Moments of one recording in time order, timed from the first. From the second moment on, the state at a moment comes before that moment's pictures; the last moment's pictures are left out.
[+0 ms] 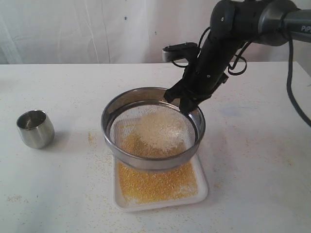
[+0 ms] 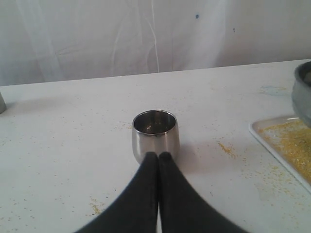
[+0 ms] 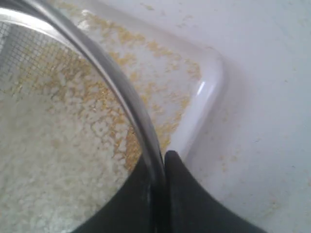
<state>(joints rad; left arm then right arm) 0.01 0.00 0.02 -0.14 0.16 0.15 0.38 2.03 -1.66 0.27 1.07 -0.41</state>
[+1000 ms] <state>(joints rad) 0.01 0.00 0.02 -0.14 0.16 0.15 0.42 2.02 -1.66 0.06 1.15 -0.33</state>
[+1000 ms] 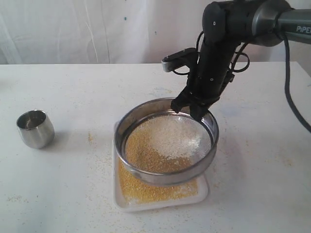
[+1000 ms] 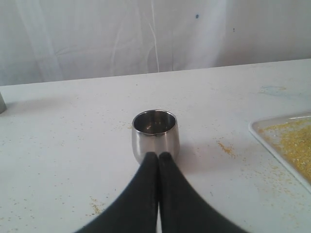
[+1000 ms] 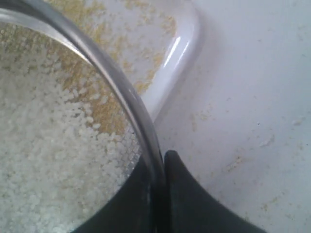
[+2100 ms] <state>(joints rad) 0.01 0.00 0.02 -0.14 0.16 0.15 0.49 1.97 -1.71 -0.11 1.06 -0.15</state>
